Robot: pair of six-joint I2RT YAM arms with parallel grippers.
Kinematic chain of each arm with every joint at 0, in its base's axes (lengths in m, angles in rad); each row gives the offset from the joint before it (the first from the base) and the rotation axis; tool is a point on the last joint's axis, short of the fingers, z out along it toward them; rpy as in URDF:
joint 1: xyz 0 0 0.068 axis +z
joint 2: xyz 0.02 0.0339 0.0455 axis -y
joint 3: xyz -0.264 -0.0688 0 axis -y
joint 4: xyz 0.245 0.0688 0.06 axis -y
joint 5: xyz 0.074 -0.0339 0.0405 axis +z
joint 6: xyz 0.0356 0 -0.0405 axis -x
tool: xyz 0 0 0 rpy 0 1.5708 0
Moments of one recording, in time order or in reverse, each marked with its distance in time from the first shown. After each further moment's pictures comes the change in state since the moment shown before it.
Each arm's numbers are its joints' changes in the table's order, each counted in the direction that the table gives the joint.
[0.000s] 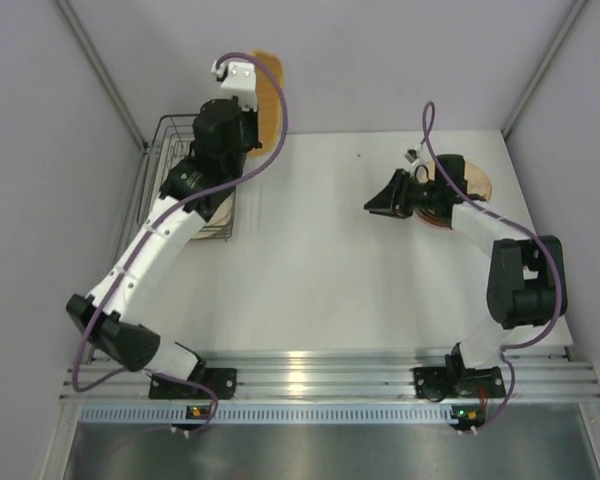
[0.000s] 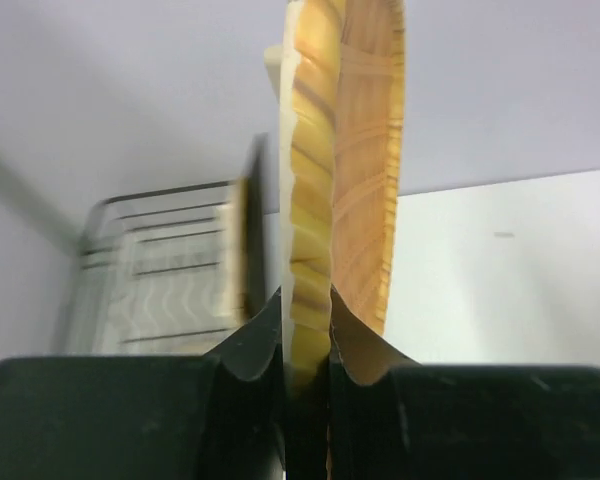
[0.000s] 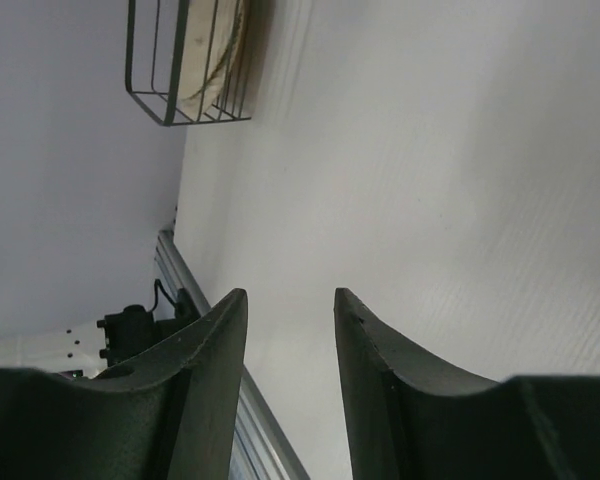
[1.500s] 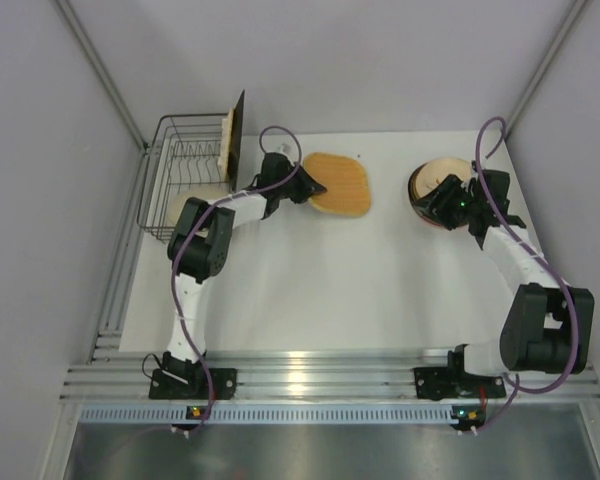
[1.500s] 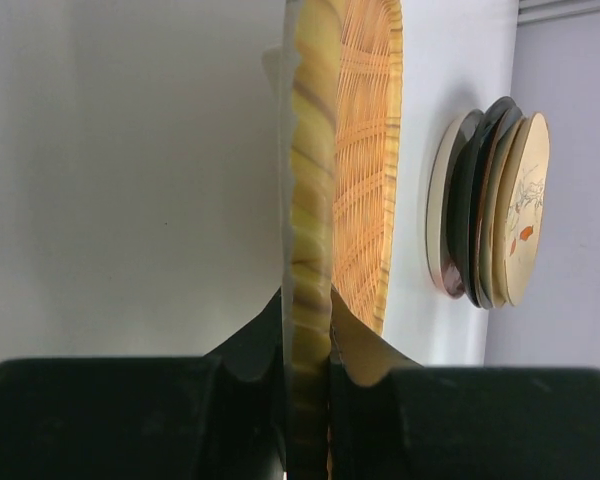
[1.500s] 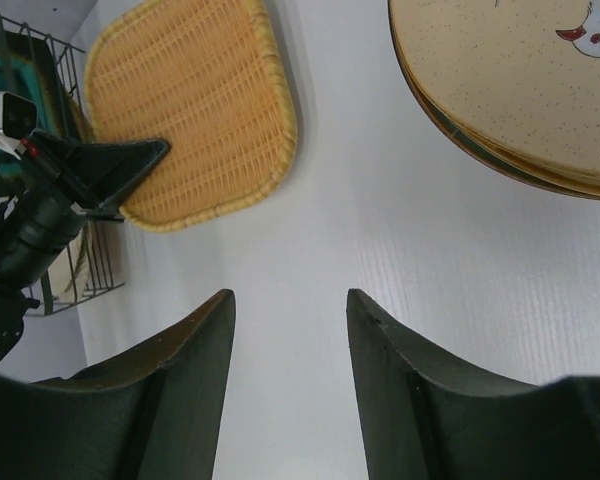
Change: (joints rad) left arm 0.141 -0.719 -0.213 0.584 -0.905 1.023; right arm -0.189 0.297 -0.174 -0.108 -0.467 -0.080
